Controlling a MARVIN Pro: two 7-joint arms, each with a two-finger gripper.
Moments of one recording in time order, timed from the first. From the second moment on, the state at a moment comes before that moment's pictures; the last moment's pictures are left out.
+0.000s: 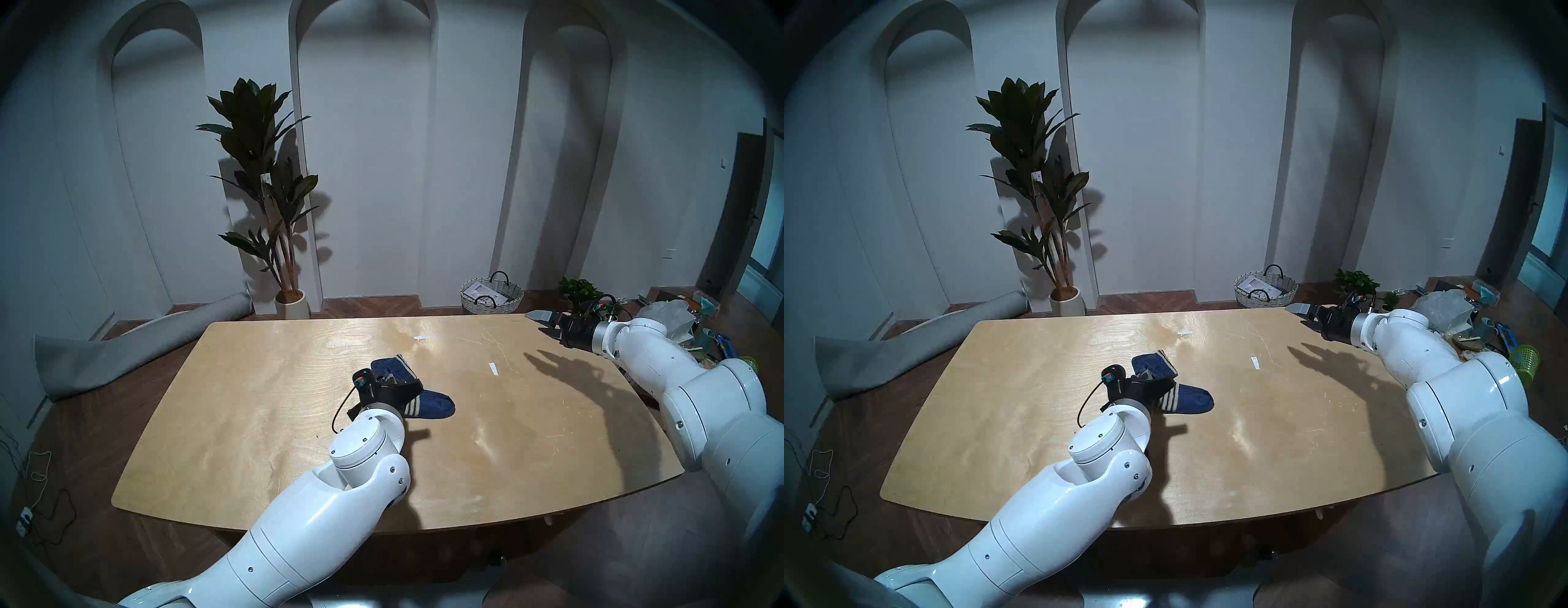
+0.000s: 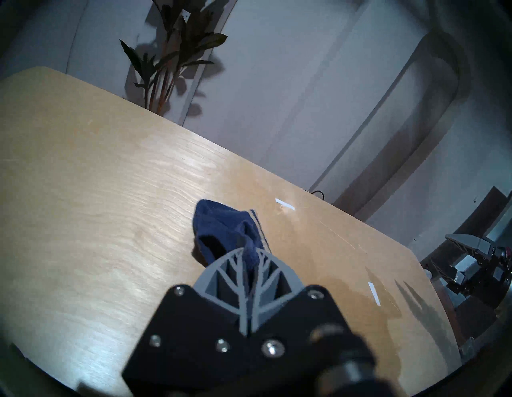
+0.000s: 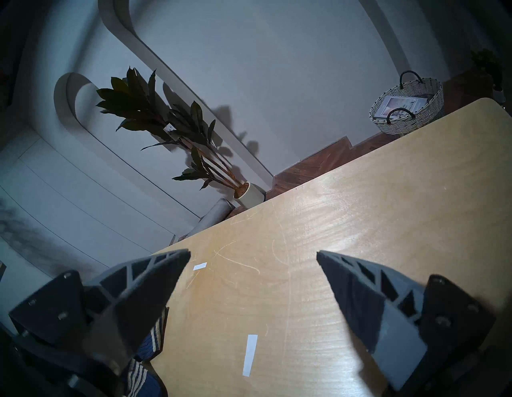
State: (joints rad) left arm 1.48 -1.29 -0.89 -1.76 -0.89 0.03 0.78; right arm -0.57 -1.04 1.10 -0.18 0.87 0.47 0.91
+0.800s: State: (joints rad) left arm 1.56 -1.19 -0.91 -1.87 -0.89 0.03 0.78; right arm -0.56 -1.07 1.09 -0.18 0.85 0.48 0.95
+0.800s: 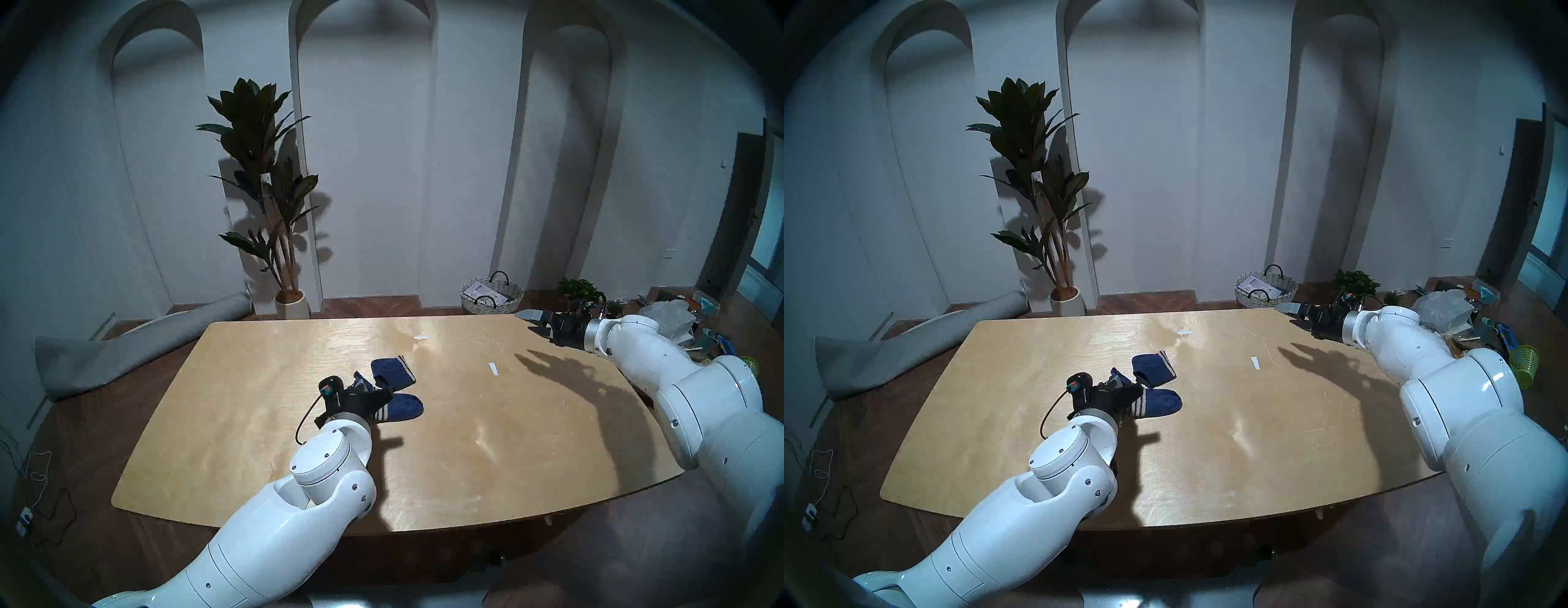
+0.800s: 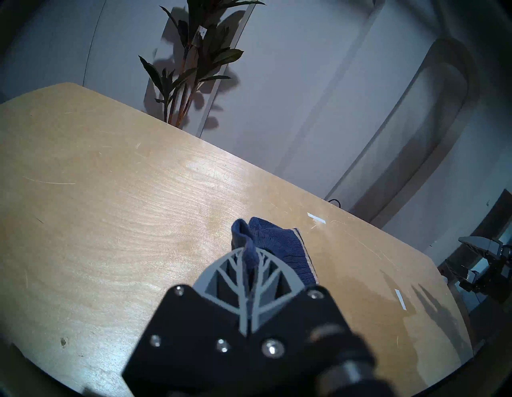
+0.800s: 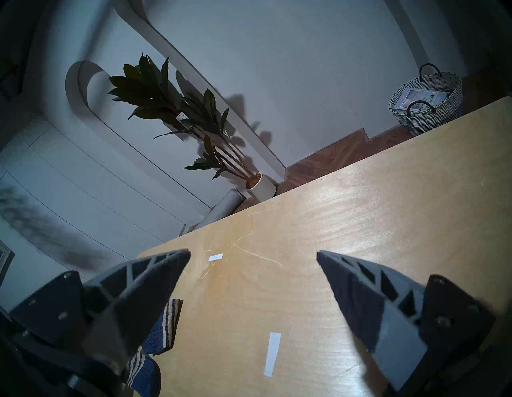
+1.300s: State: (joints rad) left arm 1.48 -1.25 -0.76 -1.76 -0.76 0.08 0.77; right arm -0.55 -1.06 1.10 -0.17 0.85 0.48 0.94
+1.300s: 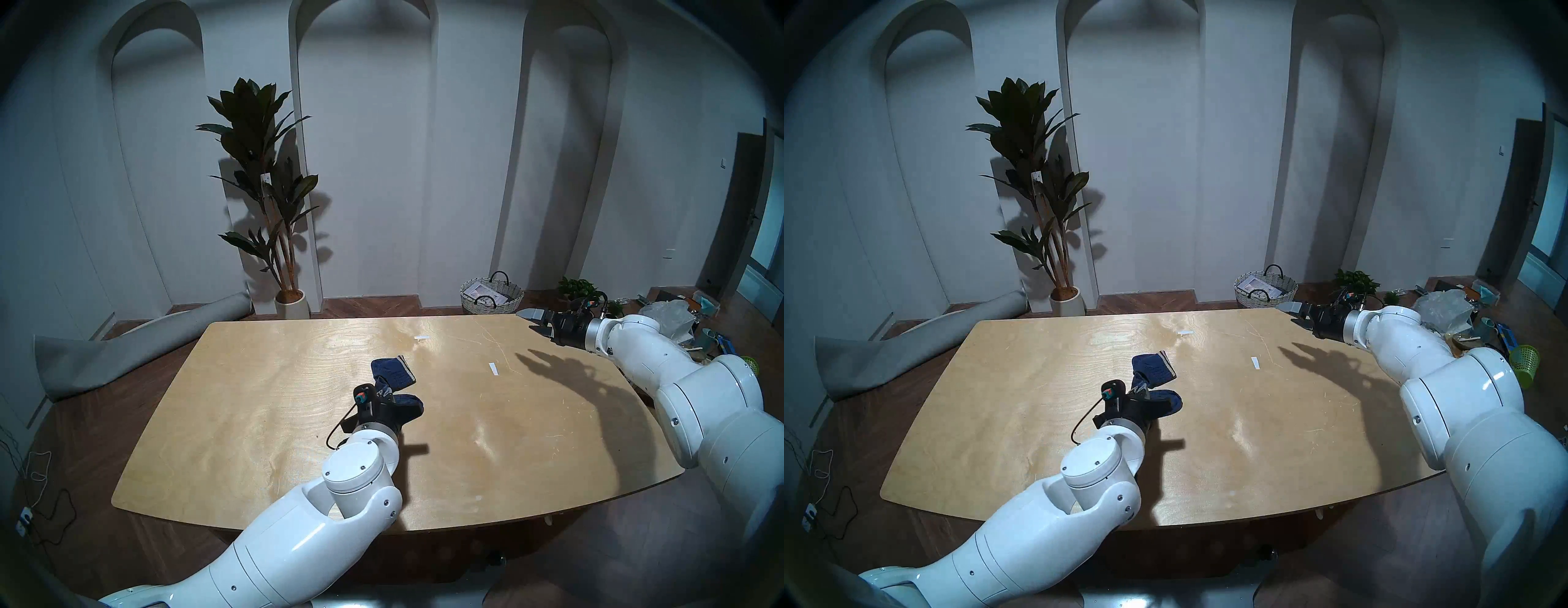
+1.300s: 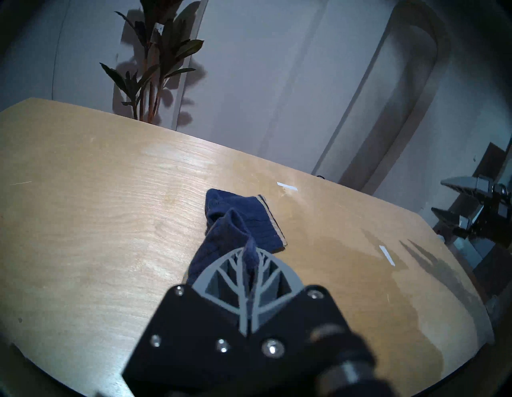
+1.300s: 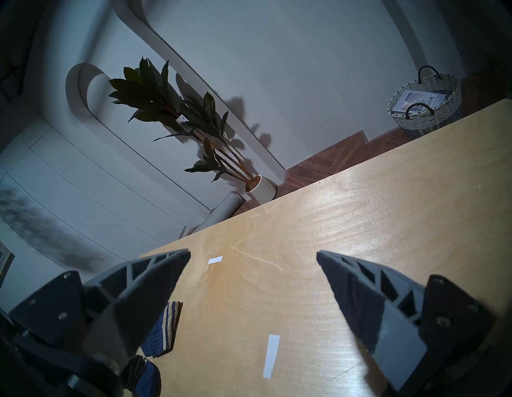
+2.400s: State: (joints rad) left arm 1.44 -1.22 -0.75 -1.85 -0.67 0.15 0.86; right arm -0.53 -1.06 1.10 -0.17 0.85 0.53 0.95
